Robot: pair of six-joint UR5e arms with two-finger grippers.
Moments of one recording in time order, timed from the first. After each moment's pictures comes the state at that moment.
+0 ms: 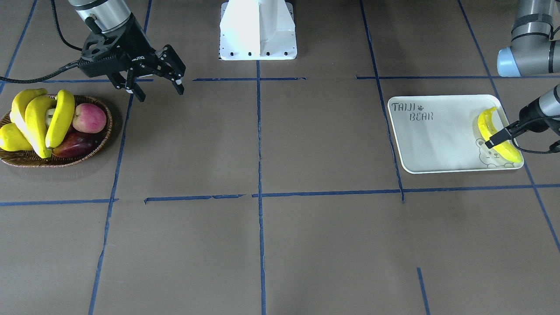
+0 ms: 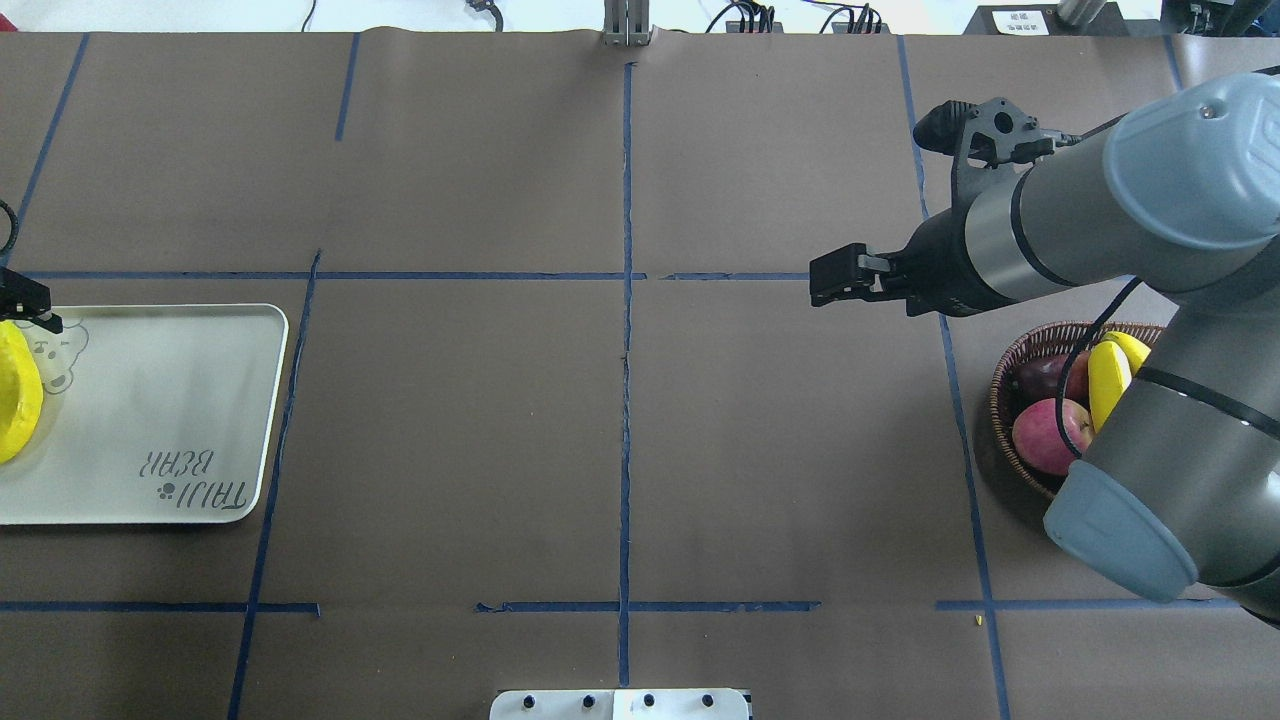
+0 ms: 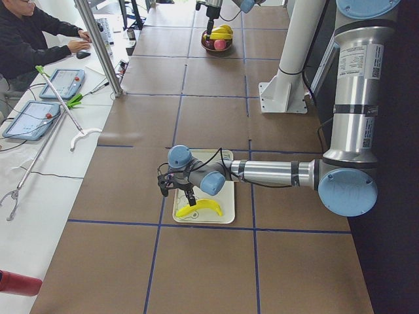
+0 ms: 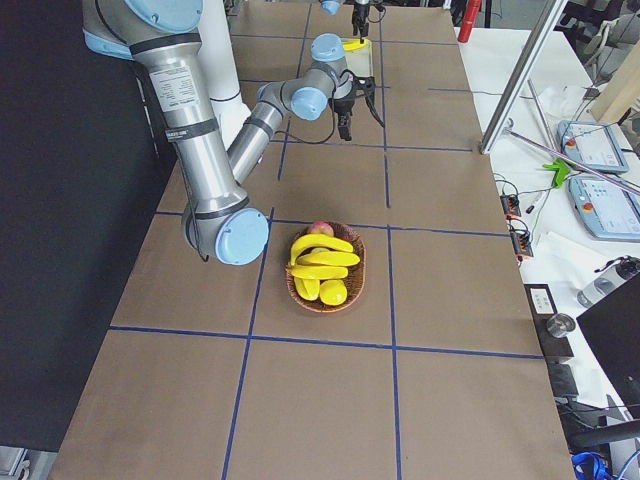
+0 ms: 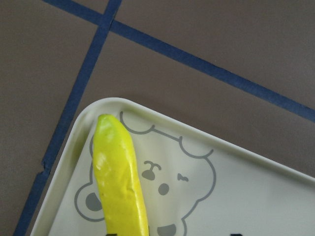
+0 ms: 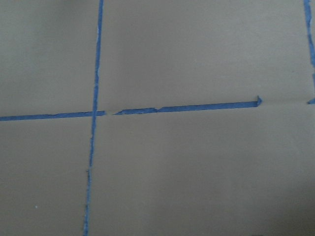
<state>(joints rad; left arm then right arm) -1.16 -1.57 -1.50 -2.10 -2.33 -0.96 0.75 -1.25 2.15 -1.51 1.96 1.15</state>
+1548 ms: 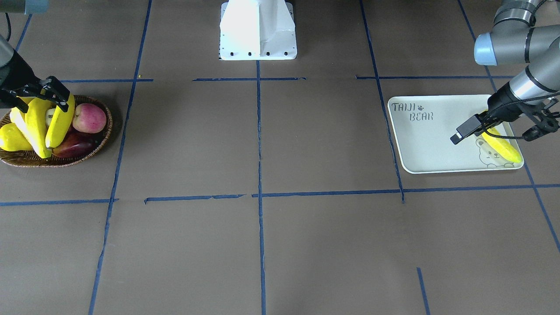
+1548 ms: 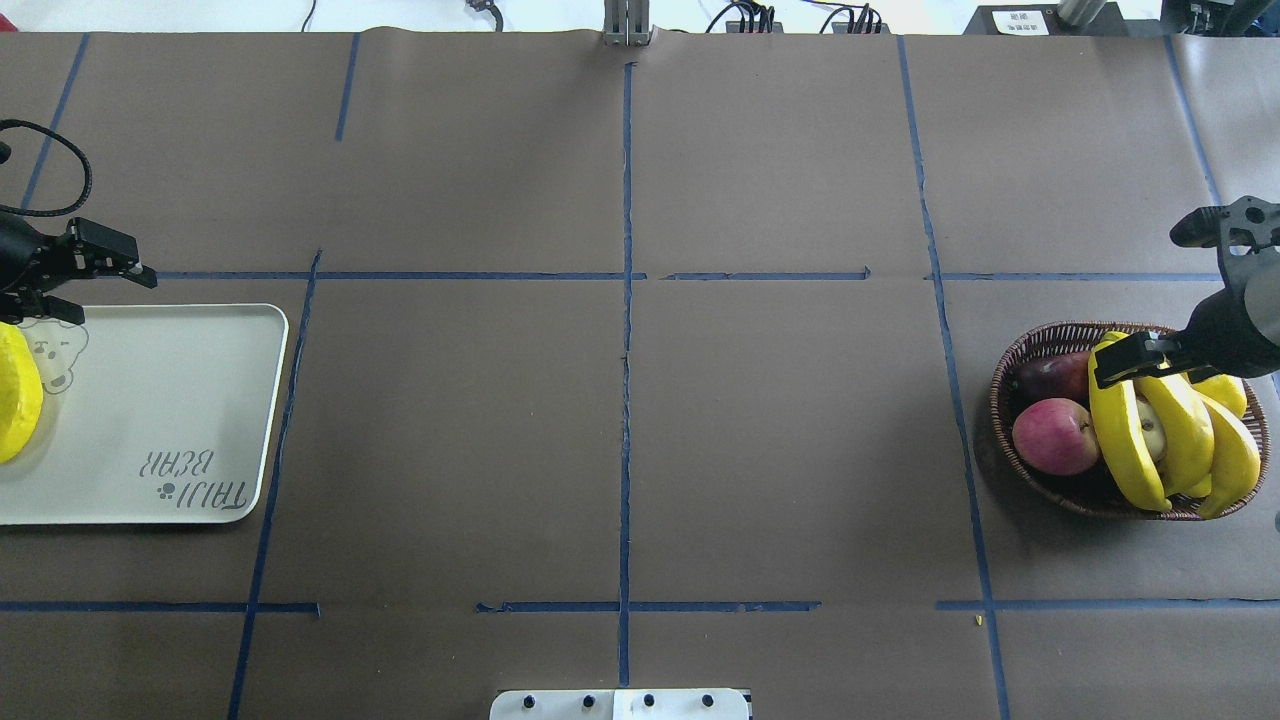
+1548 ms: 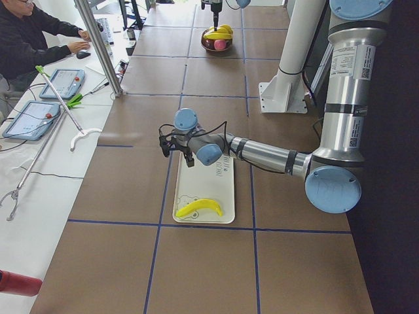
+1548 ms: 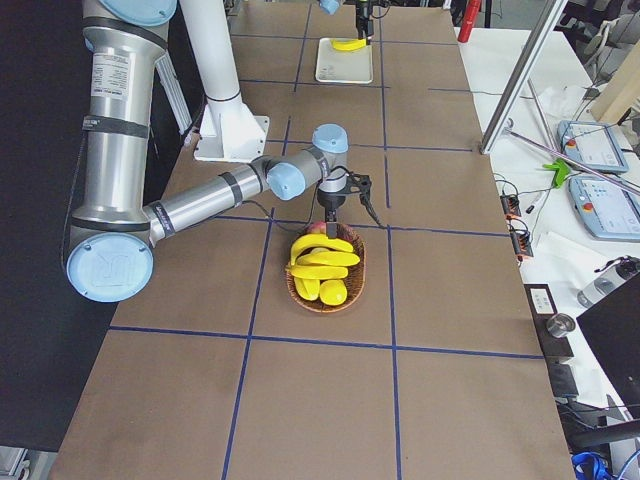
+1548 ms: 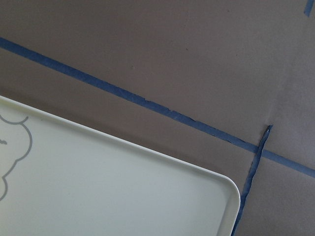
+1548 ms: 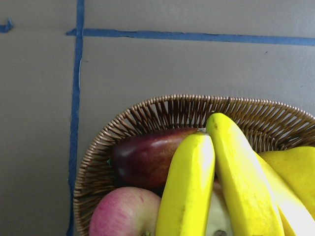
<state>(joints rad) -1.09 -1.61 -1.69 -2.16 -2.33 -1.22 0.93 -1.71 2.08 -1.40 2.11 0.77</state>
